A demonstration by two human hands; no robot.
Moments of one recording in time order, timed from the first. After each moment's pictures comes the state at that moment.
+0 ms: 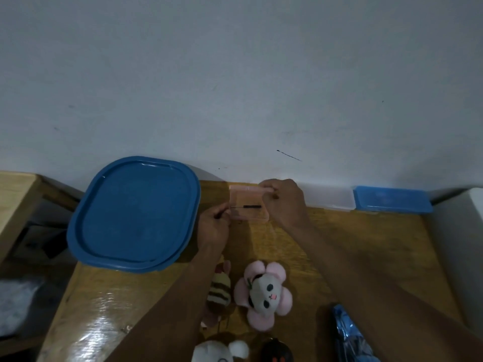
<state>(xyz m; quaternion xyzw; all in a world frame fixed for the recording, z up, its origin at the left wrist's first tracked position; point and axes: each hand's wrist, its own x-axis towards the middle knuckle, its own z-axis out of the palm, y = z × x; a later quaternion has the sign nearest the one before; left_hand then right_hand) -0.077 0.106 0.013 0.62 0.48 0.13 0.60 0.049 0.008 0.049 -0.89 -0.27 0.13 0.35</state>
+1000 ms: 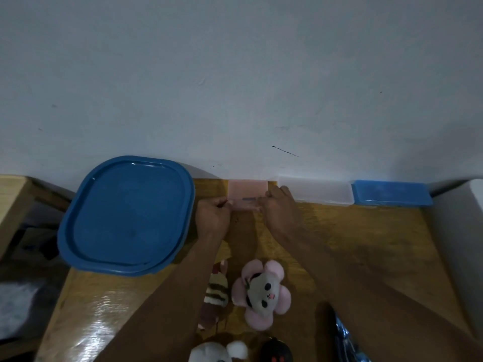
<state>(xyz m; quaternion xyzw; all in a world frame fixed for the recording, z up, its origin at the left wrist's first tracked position) -0.055 0.116 0.013 0.65 0.50 0.13 0.55 0.038 -0.004 0.026 -0.90 -0.42 0.06 0.11</state>
